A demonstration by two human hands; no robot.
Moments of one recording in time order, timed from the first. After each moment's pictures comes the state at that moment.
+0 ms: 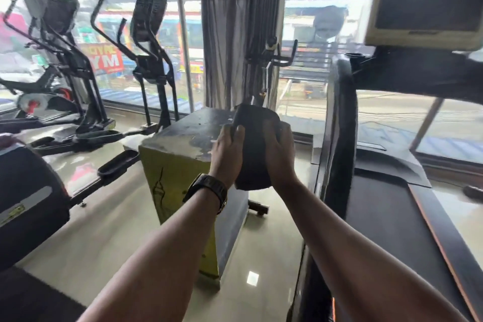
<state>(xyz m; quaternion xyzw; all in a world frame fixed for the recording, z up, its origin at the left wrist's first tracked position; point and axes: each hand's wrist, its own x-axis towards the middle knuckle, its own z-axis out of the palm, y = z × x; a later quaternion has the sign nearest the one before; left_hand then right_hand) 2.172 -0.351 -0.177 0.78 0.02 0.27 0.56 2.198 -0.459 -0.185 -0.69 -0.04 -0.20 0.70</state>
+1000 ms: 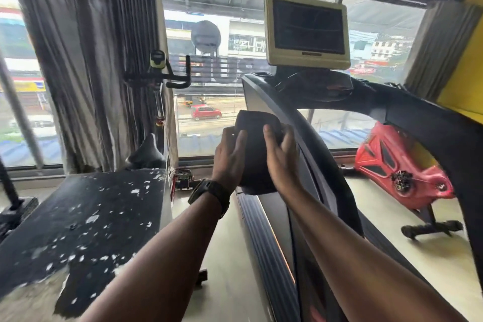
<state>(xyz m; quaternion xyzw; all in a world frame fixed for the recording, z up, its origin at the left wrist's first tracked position) 2.580 -0.397 -0.165 0.69 -0.22 0.10 0.68 2.547 -0.508 -0.167 -0.75 0.12 -0.44 0.48</state>
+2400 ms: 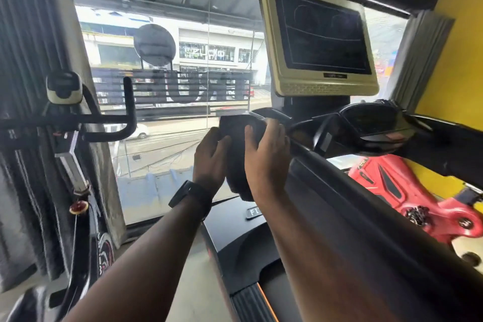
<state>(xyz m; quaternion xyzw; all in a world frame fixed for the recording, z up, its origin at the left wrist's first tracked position) 3.207 -0.602 -0.144 0.63 -0.32 0.07 0.71 3.133 -0.674 -0.121 -0.75 0.24 -0.60 0.15</state>
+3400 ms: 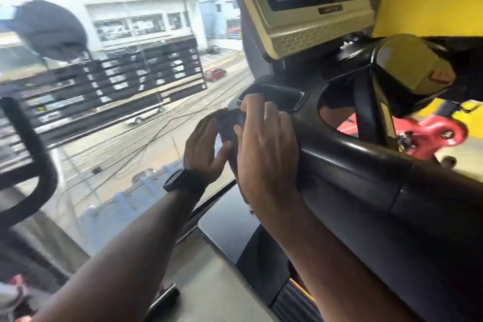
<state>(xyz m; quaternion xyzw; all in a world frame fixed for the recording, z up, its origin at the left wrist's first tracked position) 3.452 -0.748 -0.185 0.59 -0.63 0.18 0.47 3.295 -0.751 -0.133 -0.79 0.37 -0.49 -0.07</state>
